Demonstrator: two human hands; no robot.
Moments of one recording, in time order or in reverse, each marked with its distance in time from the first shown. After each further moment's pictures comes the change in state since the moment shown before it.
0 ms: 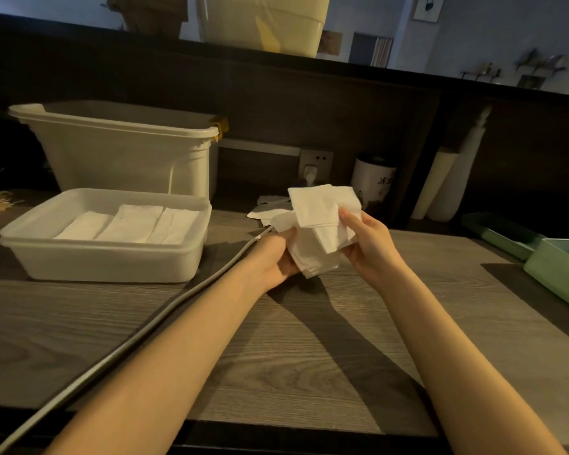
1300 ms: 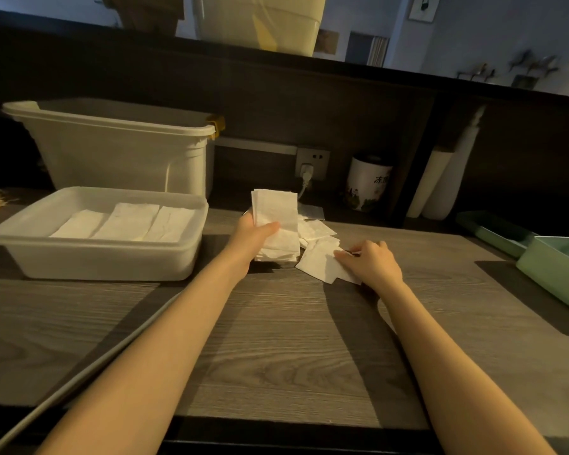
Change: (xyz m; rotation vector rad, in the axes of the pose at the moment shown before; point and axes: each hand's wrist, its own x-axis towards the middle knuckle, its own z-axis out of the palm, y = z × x) left_hand 0.001 0.018 -0.021 0.463 0.221 0.274; right_hand 0.023 0.033 -0.044 -1.394 0.186 0.134
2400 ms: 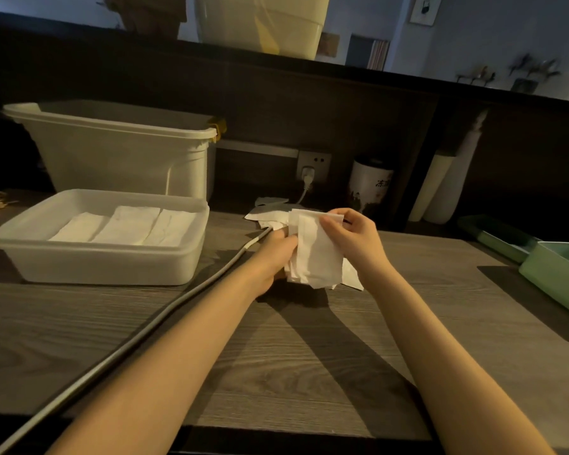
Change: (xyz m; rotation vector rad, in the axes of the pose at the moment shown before) left_hand -0.014 -0.002 0.027 0.061 -0.202 -0.092; right_hand -0.033 -0.051 -0.020 0.944 0.032 -0.310
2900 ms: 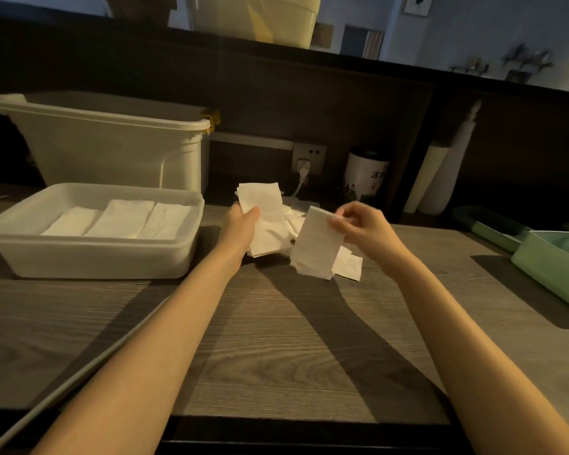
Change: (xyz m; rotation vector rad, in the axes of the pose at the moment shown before) left_hand 0.020 -0.001 -0.036 0.011 0.354 0.096; right_hand 0.006 0.001 -0.031 -0.258 -0.158 -0.037
